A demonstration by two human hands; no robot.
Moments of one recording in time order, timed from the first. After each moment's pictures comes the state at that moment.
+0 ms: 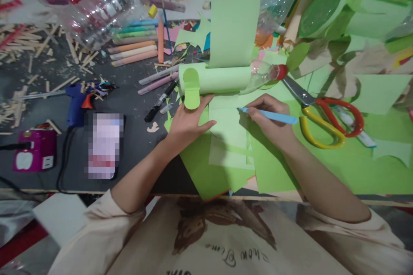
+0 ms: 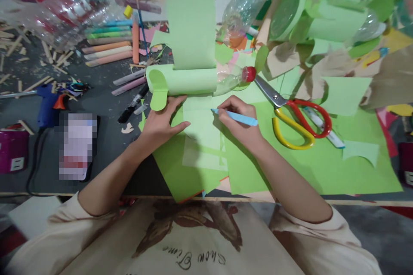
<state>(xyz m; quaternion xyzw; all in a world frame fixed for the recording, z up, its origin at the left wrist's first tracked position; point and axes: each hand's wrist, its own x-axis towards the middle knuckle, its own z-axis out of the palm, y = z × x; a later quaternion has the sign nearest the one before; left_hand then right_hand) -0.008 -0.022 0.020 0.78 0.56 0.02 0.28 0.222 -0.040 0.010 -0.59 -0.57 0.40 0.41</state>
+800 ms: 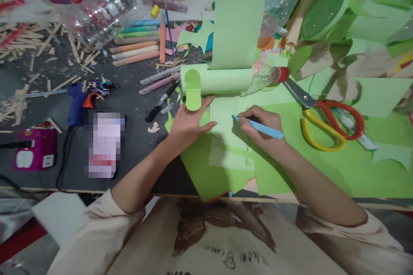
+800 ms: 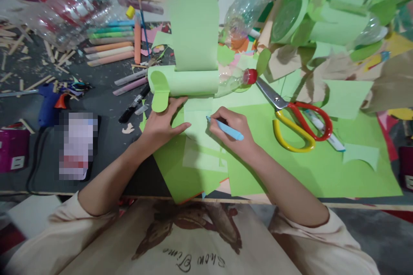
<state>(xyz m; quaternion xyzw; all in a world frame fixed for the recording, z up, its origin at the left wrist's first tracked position) -0.007 -0.022 0.019 0.77 0.57 0.01 0.28 0.209 -0.049 0.019 -0.54 -0.66 0.37 0.37</state>
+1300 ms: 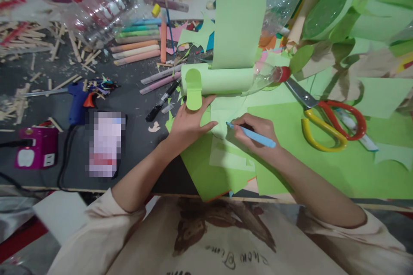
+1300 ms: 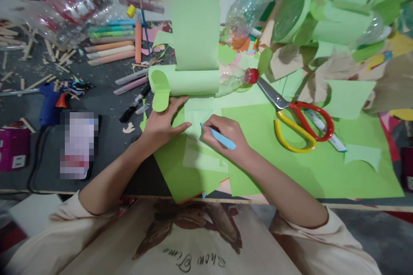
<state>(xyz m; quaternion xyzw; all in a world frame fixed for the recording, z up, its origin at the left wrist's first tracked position) -0.010 -0.023 0.014 0.79 0.55 0.04 0.27 0.195 -0.058 0.018 -0.51 -0.71 0.33 0.35</state>
